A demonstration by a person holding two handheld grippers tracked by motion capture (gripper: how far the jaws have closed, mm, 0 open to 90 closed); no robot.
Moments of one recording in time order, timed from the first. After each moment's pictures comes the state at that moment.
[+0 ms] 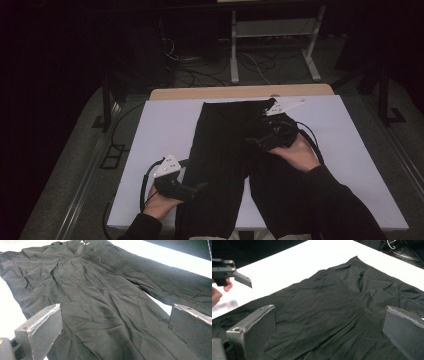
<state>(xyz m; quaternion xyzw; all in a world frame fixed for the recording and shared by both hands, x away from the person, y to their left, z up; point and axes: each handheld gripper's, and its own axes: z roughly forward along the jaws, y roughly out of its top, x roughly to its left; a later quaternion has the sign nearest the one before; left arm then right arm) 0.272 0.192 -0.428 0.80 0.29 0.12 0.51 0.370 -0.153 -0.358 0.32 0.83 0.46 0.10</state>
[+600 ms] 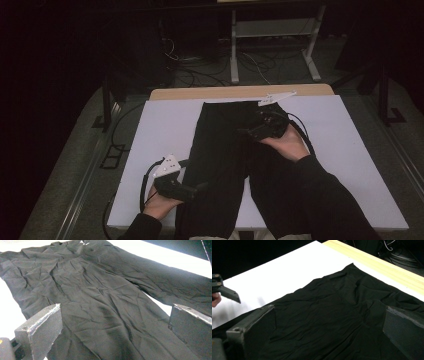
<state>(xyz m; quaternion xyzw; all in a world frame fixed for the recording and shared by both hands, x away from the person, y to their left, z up) 0.271 0.192 -0.427 0.80 0.29 0.11 0.51 0.398 -0.137 -0.355 0.33 0.82 0.46 0.10</state>
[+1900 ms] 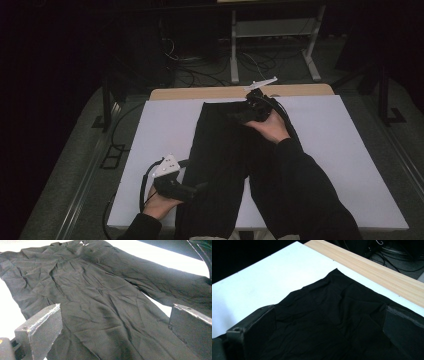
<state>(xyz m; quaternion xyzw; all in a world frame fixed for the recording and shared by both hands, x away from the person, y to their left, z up) 0.271 0.193 -0.427 0.80 0.29 0.11 0.52 0.464 -0.107 -0.367 0.36 0.82 0.43 0.11</state>
